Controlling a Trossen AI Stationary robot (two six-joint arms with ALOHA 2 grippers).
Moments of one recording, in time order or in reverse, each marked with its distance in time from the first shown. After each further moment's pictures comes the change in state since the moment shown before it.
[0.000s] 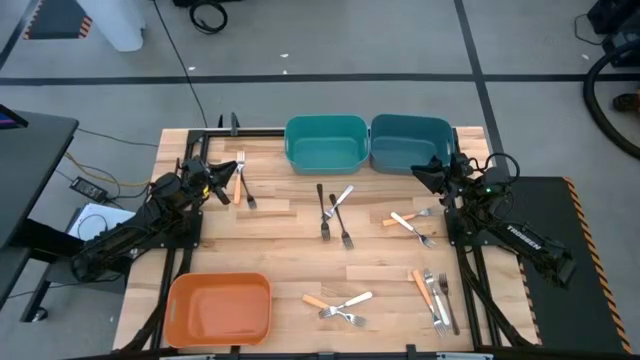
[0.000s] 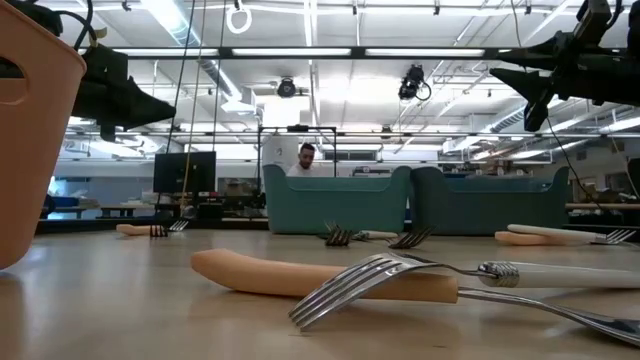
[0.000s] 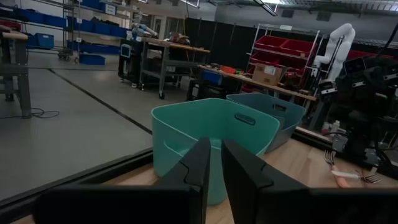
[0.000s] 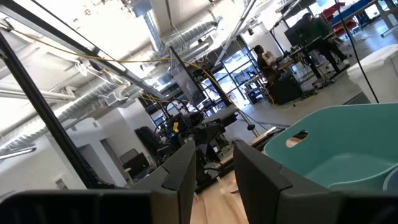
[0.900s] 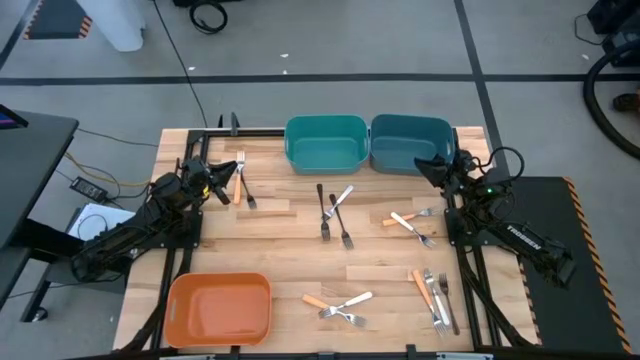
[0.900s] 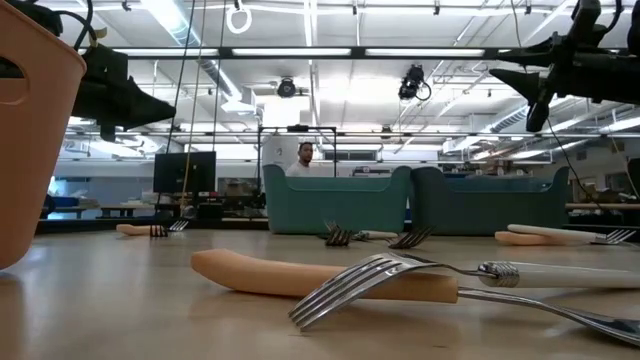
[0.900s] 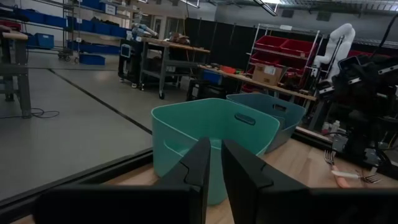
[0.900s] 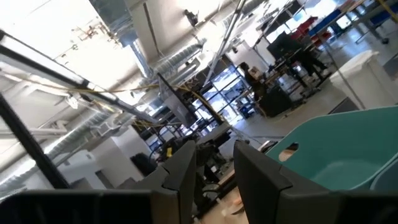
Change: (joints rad) left arm 0.000 0.000 0.000 0.000 0.000 0.000; right arm 0.000 0.000 0.000 0.029 0.108 0.100
